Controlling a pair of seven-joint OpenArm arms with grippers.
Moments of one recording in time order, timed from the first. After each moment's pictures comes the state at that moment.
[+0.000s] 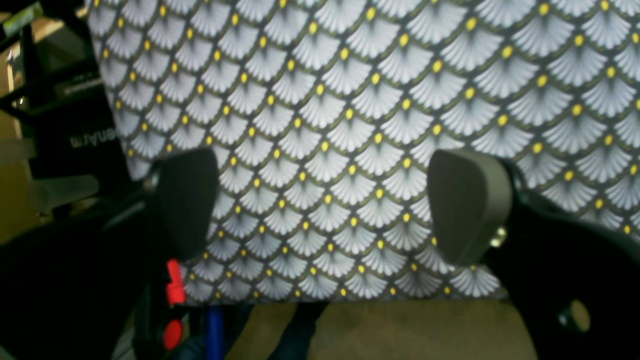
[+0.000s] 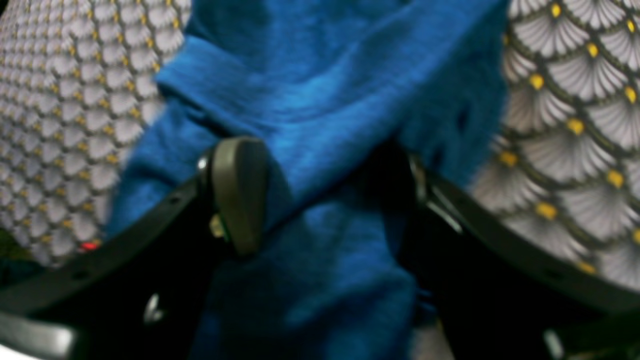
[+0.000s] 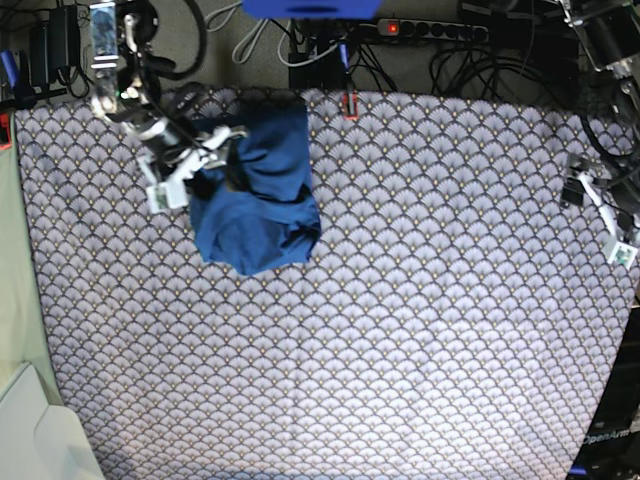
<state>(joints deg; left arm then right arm) 2.5 -25.2 -31.6 94.1 -18.5 -40.5 66.4 -19.0 9.4 3.3 95.1 23.2 22.8 -26.8</state>
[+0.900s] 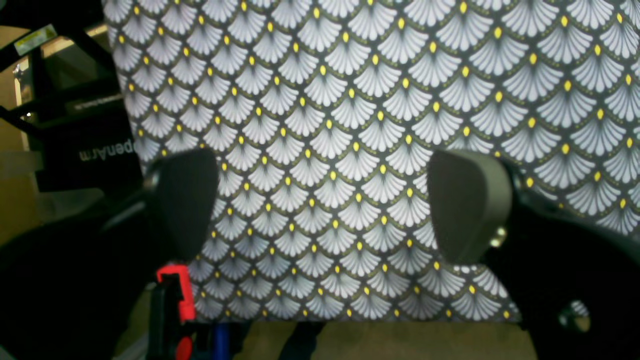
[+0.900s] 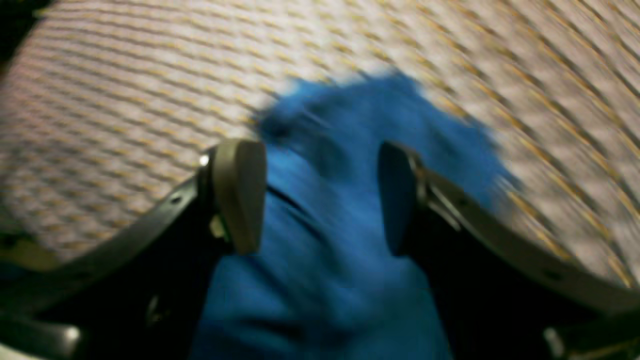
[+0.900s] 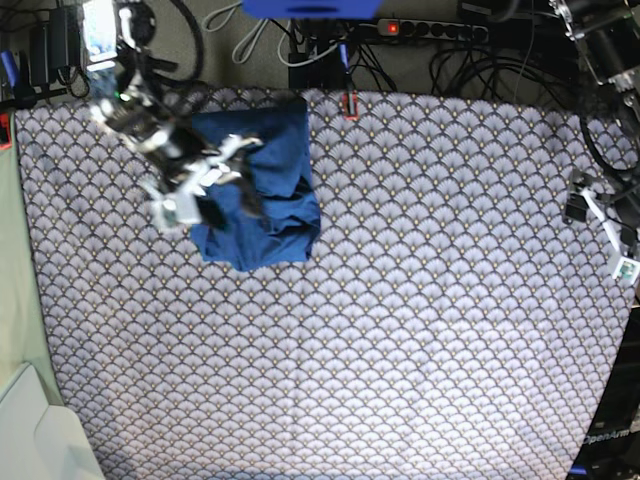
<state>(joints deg) -0.6 -25.2 -31.5 93.4 -18.4 -40.5 66.6 -17.5 10.8 -3.0 105.2 23.0 22.4 -26.2</state>
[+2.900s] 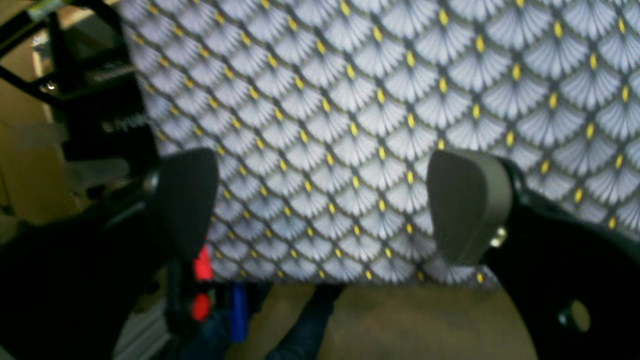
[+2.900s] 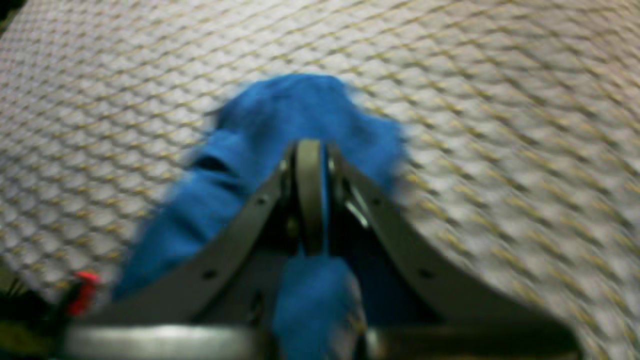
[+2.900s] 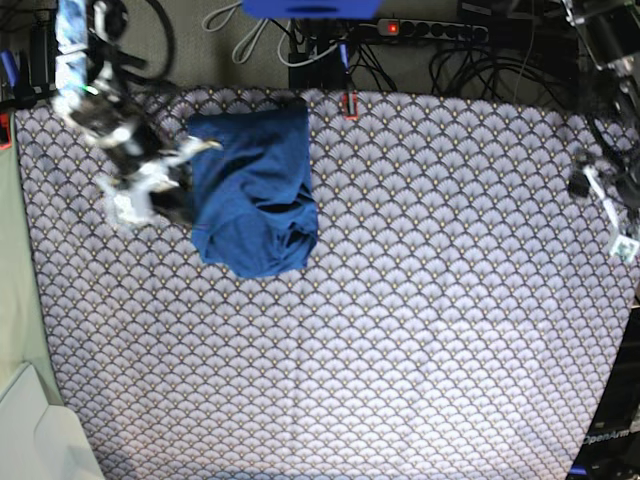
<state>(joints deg) 4.5 -25.7 -31.8 94.2 -13.5 -40.5 66.0 -23.9 14.8 7.4 111.4 23.2 18.3 -26.8</state>
